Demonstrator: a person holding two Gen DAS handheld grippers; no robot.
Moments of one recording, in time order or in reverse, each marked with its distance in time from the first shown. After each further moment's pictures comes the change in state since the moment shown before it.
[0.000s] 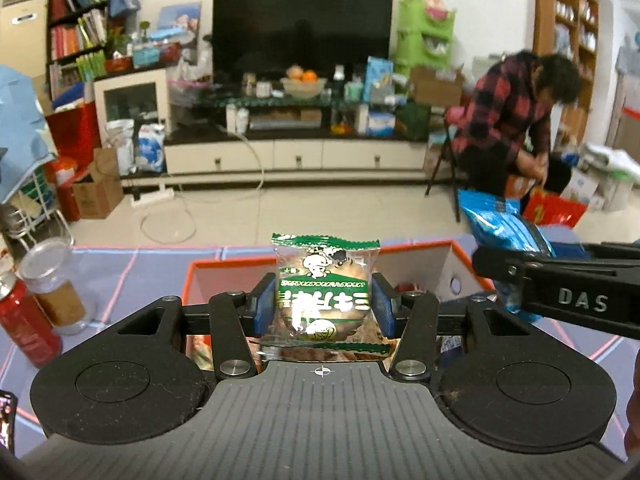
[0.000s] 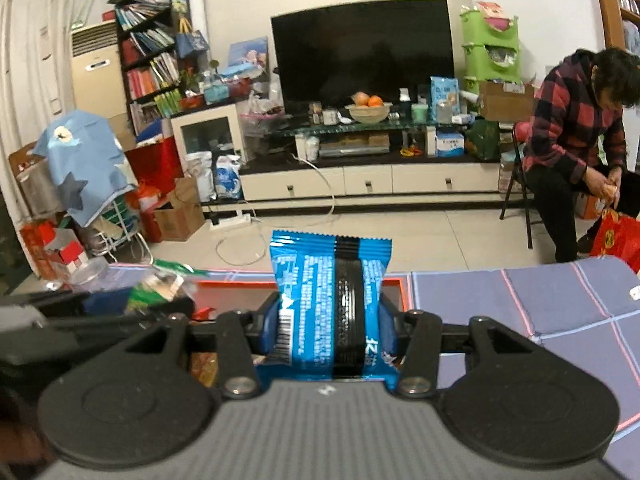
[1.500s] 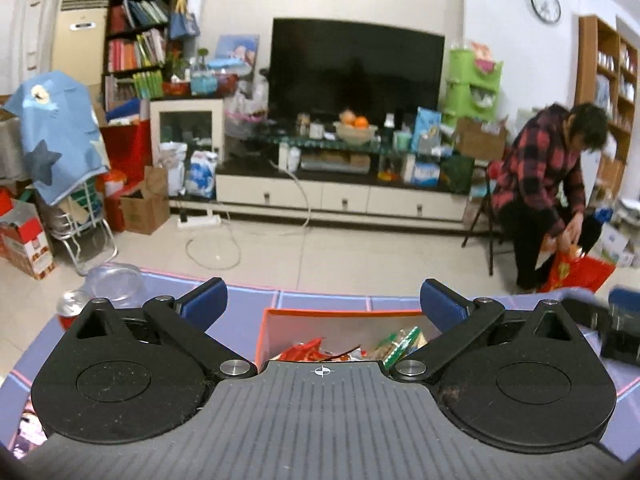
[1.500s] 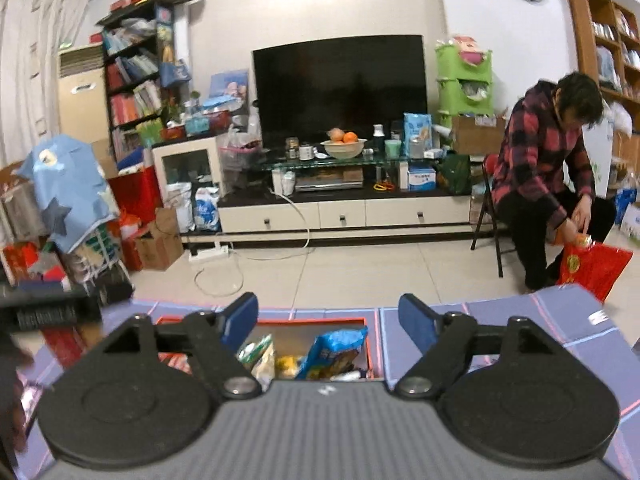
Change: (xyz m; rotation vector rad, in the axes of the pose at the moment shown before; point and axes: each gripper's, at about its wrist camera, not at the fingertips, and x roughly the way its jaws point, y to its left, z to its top) left arm -0.078 0.032 0.028 -0.113 -0.131 0.110; right arm -0.085 0.005 0.016 -0.030 -0.090 -0.075
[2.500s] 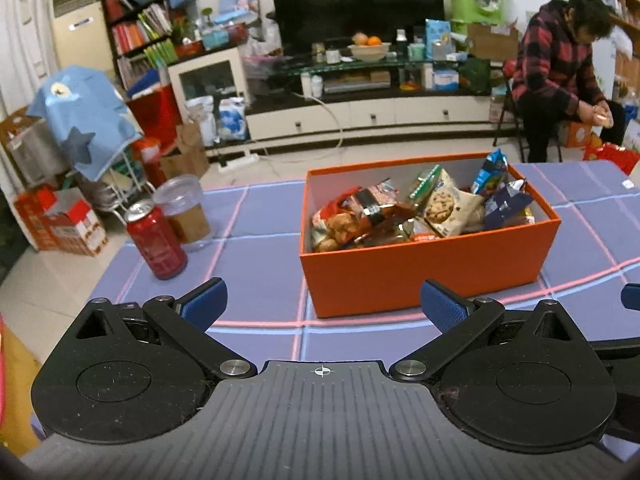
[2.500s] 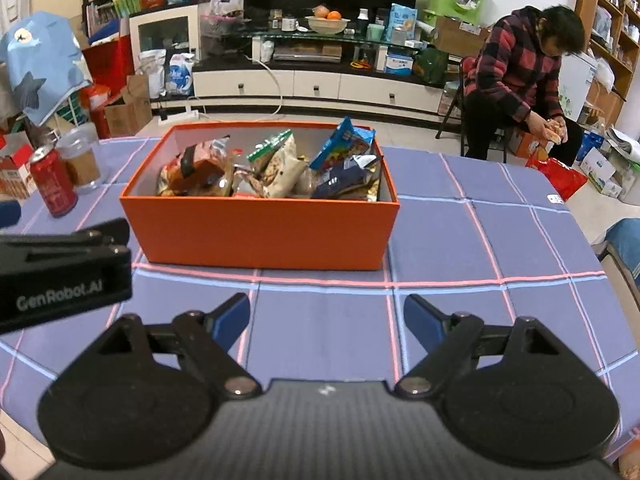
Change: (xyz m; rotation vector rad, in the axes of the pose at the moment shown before) left arm -0.076 -0.014 -0.086 0.179 0.216 0.150; right arm -0.034 0.074 -0.089 -0.072 0.369 -0.160
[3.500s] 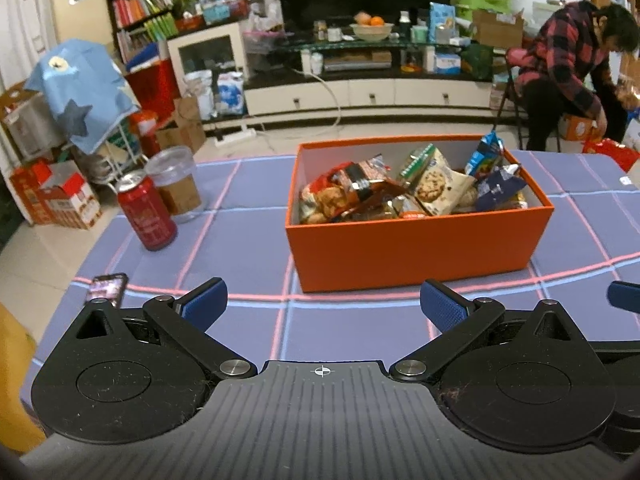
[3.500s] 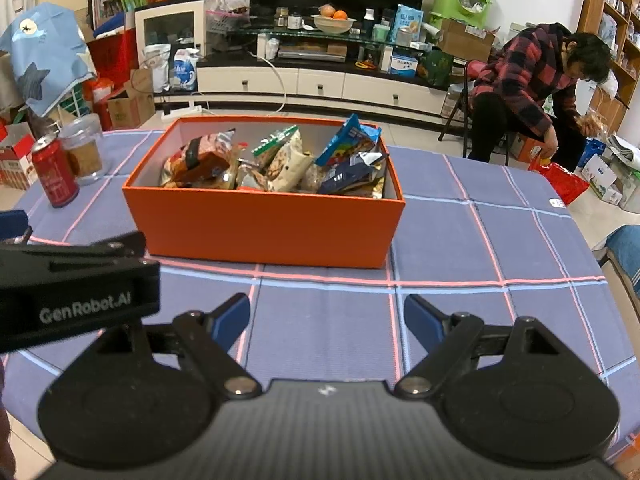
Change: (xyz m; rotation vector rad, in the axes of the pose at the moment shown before) left arm 0.009 -0.003 -0.004 -0.044 0.077 -0.029; right arm 0.001 0.003 -0.002 -0.017 -0.001 0.005
